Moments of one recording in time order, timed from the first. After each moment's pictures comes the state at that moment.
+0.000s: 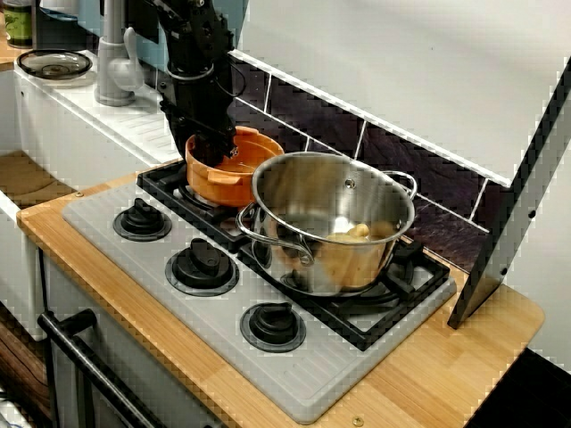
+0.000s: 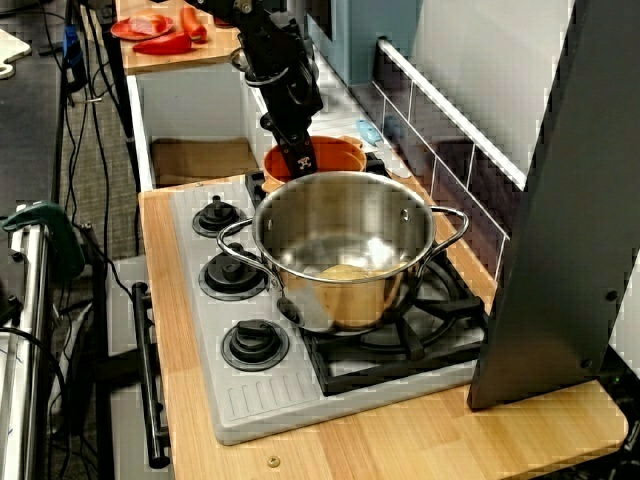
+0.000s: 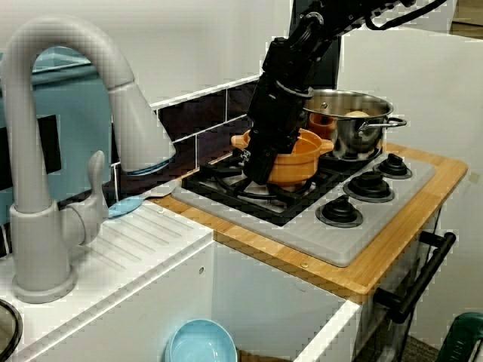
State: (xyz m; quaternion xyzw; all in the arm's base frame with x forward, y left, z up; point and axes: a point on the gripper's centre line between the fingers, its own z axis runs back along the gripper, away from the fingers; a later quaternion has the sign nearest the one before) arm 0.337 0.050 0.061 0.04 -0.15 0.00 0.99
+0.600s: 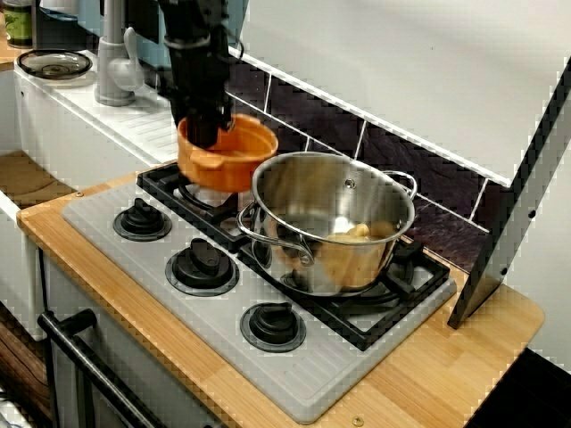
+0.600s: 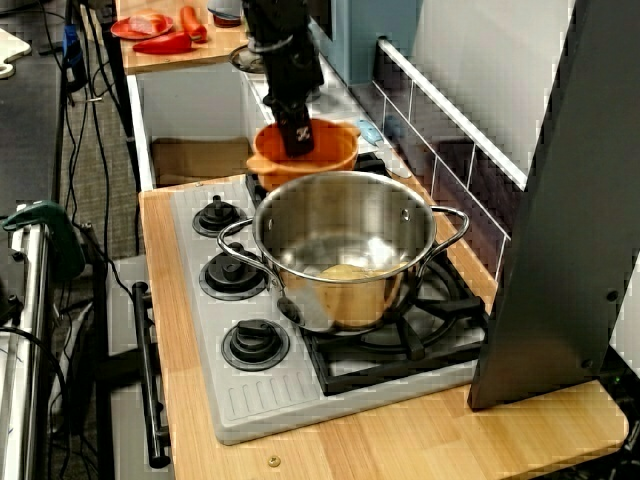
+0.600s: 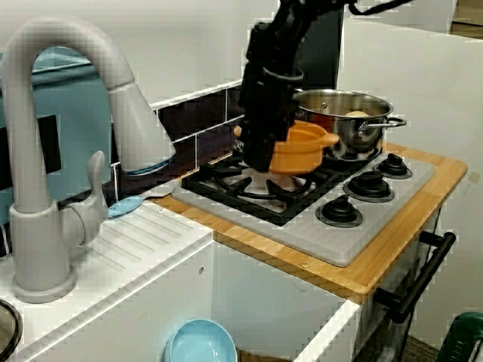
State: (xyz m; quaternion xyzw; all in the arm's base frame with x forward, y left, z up) arm 0.339 0.056 0.080 -0.02 -0.11 0.00 0.99
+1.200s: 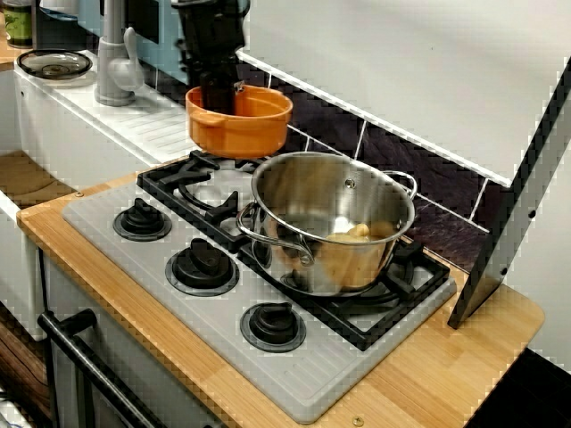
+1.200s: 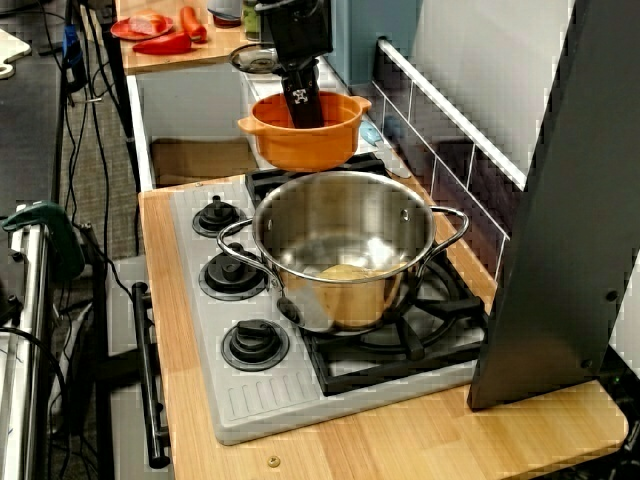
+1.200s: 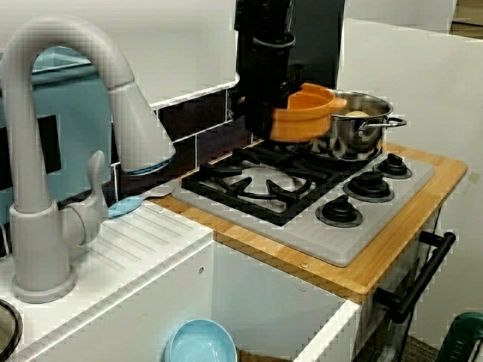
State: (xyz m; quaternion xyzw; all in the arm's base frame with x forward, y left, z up) arm 0.347 0.037 0.113 -0.10 -0.13 -0.12 0.98
